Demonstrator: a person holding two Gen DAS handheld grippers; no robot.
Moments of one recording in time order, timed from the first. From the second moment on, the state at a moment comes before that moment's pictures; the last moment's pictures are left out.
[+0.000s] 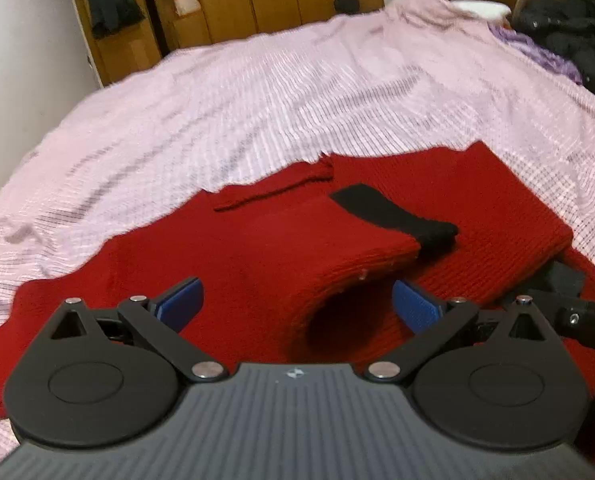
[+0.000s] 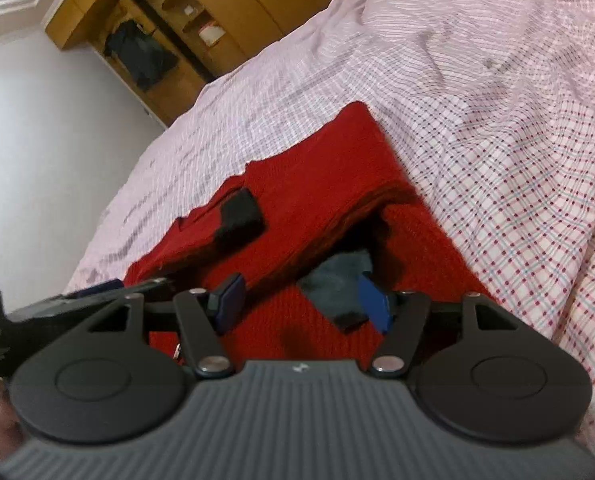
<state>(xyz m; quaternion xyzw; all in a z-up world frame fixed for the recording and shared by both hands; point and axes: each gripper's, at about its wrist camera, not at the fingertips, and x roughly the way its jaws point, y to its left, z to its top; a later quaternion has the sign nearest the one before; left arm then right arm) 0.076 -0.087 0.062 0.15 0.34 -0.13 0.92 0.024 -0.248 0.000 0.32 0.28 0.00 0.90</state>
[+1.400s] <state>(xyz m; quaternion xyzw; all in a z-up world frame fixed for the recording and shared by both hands) 0.080 0.062 0.049 -0.05 0.37 0.03 0.93 0.026 -0.252 -0.012 0.32 0.25 0.00 0.91</state>
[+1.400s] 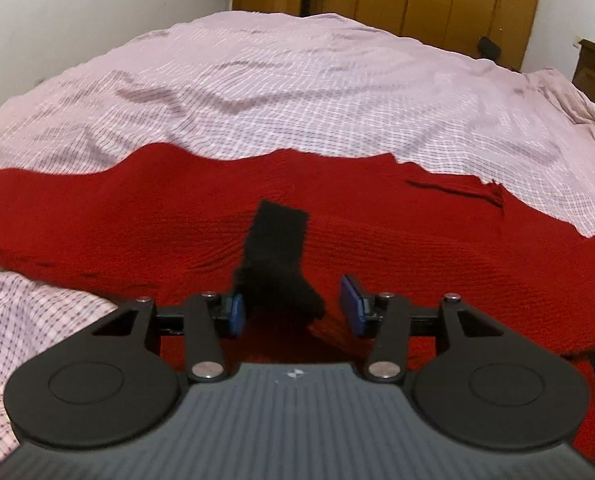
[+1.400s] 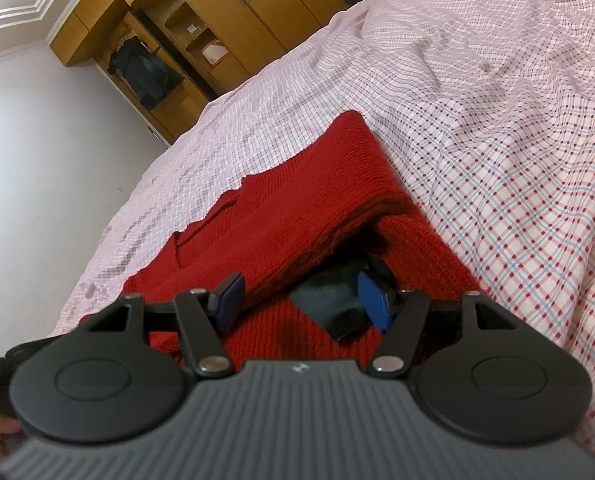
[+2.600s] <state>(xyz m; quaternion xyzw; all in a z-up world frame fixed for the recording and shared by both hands) 0.121 0.073 0.044 -0.03 0.40 -0.03 0.92 0.037 -0.271 0.021 0.30 0.26 -0.03 0.92</state>
